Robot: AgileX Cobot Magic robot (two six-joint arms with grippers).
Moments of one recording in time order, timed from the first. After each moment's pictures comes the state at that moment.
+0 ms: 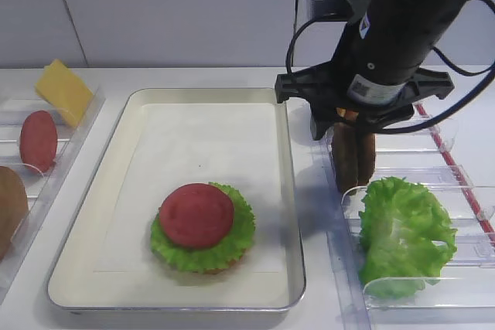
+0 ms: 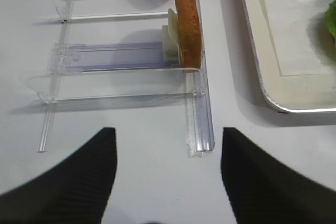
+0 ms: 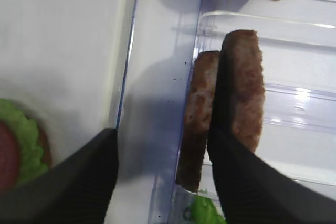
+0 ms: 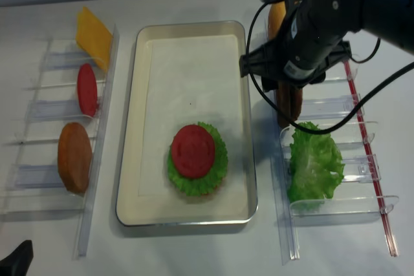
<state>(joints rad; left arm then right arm) 0.02 0.12 -0.48 0.03 1.18 0.03 0.54 1.60 -1.20 -0.04 0.91 0.44</state>
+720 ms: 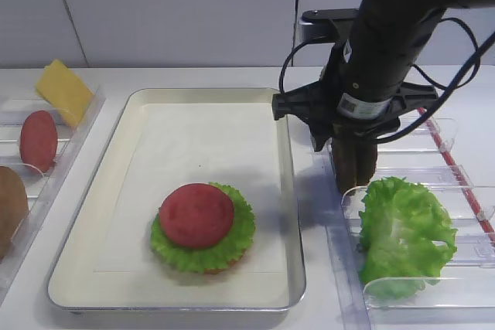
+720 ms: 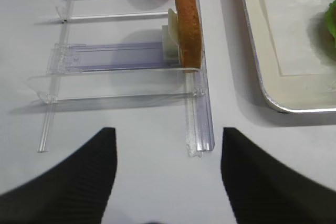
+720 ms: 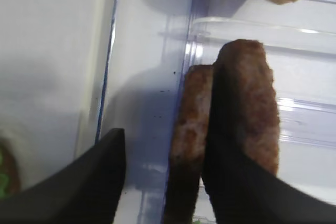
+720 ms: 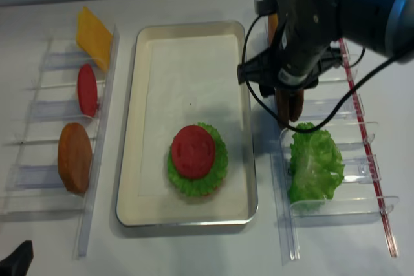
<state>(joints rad) 0.02 0.12 -0.48 0.03 1.18 0.03 0.54 1.68 -1.20 -0.09 0.87 0.48</state>
